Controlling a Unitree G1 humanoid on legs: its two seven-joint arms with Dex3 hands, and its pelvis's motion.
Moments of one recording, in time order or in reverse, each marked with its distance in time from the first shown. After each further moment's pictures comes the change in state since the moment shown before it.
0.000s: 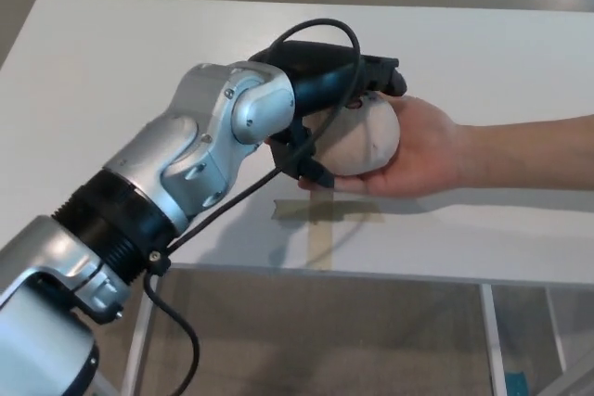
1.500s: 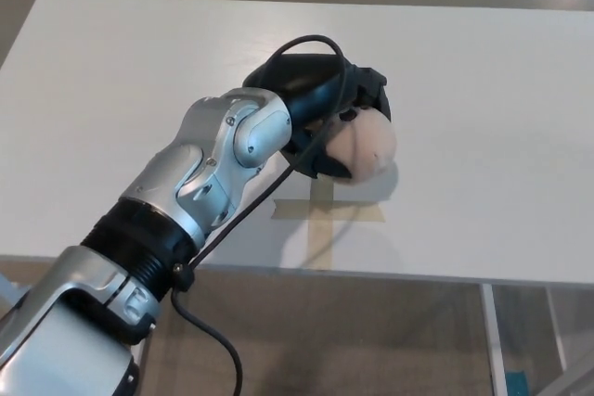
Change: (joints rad) left_arm 0.066 -0.112 0.165 0.171 0.081 -0.137 0.166; right_arm -0.034 0.001 -0.002 -0.001 0.002 0.004 0.015
